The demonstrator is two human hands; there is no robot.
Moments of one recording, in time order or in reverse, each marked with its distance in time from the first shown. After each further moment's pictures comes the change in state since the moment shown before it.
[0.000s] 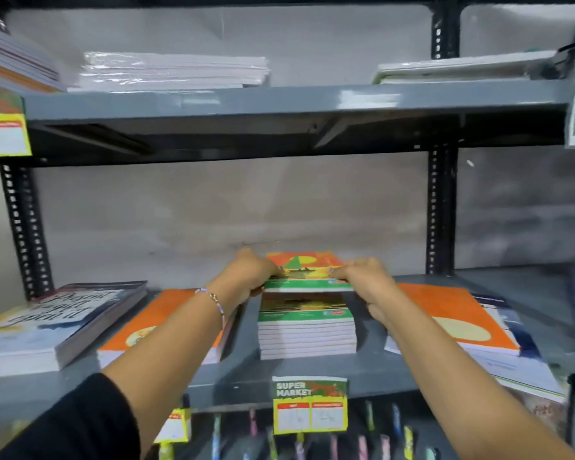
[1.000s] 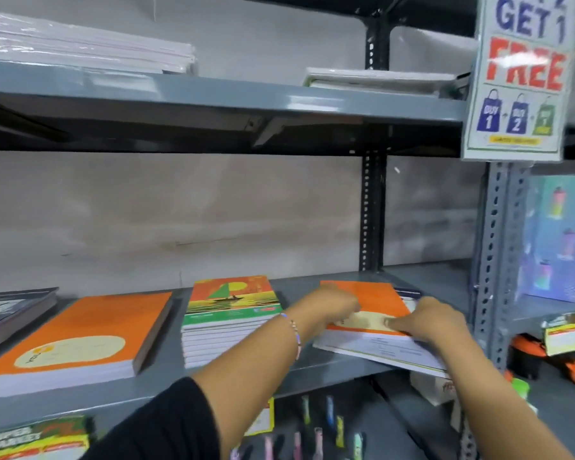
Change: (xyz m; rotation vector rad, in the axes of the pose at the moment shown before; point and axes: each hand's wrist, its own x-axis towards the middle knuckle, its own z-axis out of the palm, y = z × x) left_hand -0.076 0.068 0.175 0.170 -0.540 0.142; right_hand -0.027 0.060 -0.179 -1.032 0.291 0.439
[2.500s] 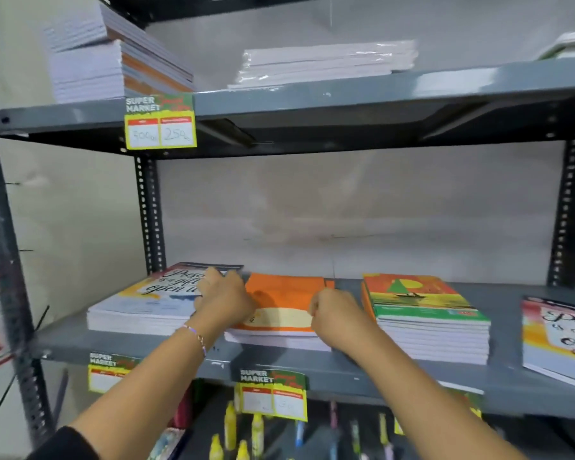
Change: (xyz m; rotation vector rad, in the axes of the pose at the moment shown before) left_hand -0.155 -0.241 -0.267 0.468 0.744 -0.540; right_hand -0.235 -0.288 0.111 0.217 -0.204 -0.911
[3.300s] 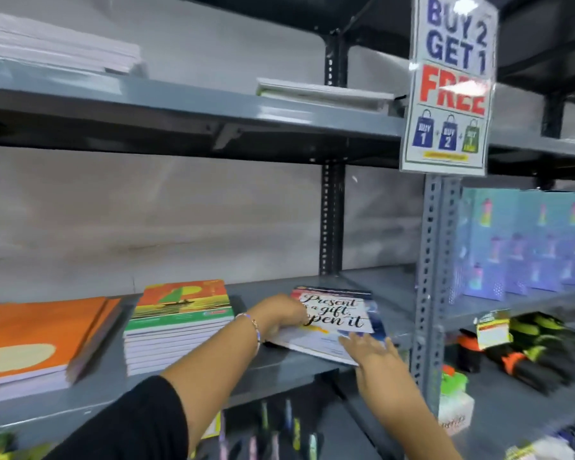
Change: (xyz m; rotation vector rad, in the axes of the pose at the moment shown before) left_hand -0.170 0.344 0.132 -0.345 -0.763 0.488; right_hand -0.171 0.323 -0.142 -0.498 0.246 0.257
